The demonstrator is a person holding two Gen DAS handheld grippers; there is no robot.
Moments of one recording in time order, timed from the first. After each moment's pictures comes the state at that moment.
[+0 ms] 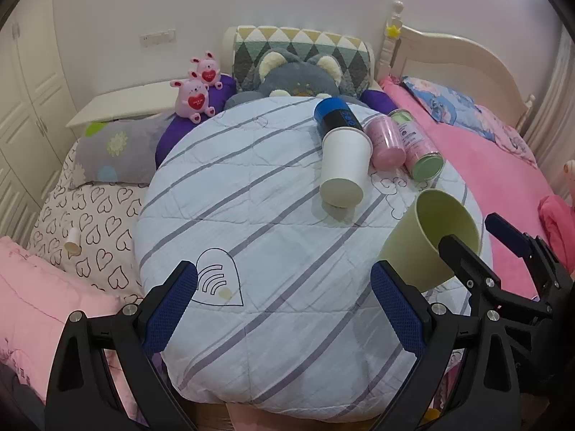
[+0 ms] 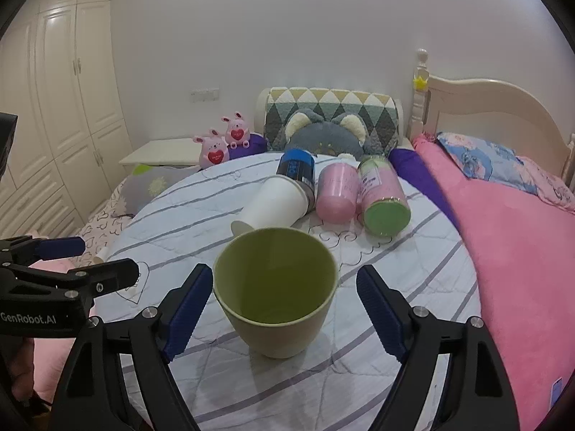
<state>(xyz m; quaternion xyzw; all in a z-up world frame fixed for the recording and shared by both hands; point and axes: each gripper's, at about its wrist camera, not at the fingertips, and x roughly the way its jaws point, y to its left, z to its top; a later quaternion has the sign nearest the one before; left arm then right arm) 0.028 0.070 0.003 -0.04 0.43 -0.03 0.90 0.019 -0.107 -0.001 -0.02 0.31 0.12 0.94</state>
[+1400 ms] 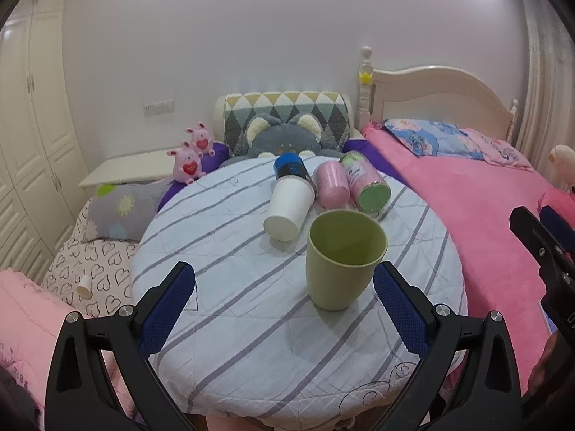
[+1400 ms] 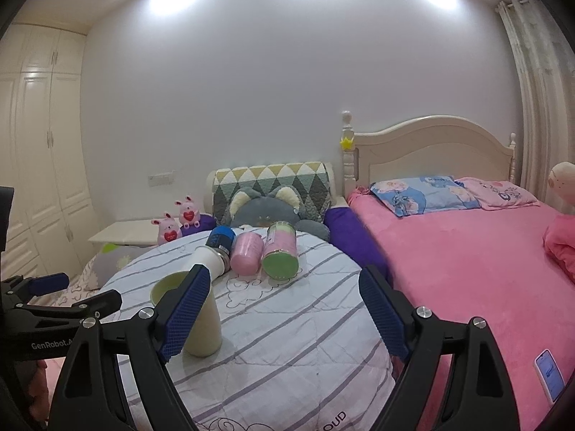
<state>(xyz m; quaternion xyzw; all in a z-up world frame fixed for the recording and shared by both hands) -0.048 -0.017 0.037 0.02 0.29 -0.01 0.96 -0.078 -0.218 0.038 0.03 0.16 0.03 0.99</state>
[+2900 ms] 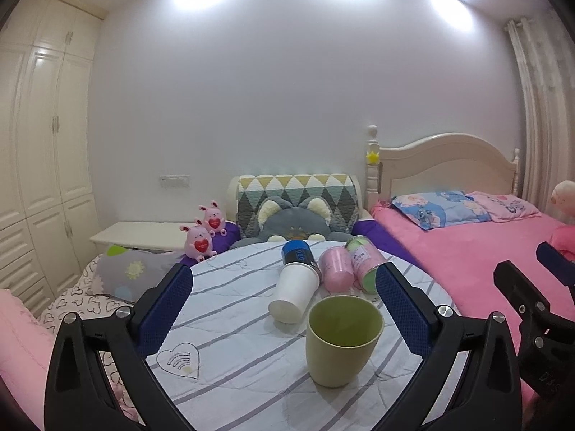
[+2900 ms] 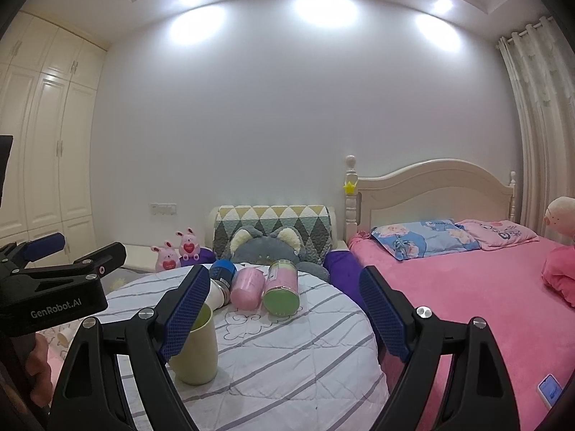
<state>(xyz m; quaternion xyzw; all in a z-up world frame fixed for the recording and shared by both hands) -0.056 -0.029 0.049 0.01 0.12 0.02 0.99 -0.092 -0.208 0.034 0.00 0.06 0.03 1.00</state>
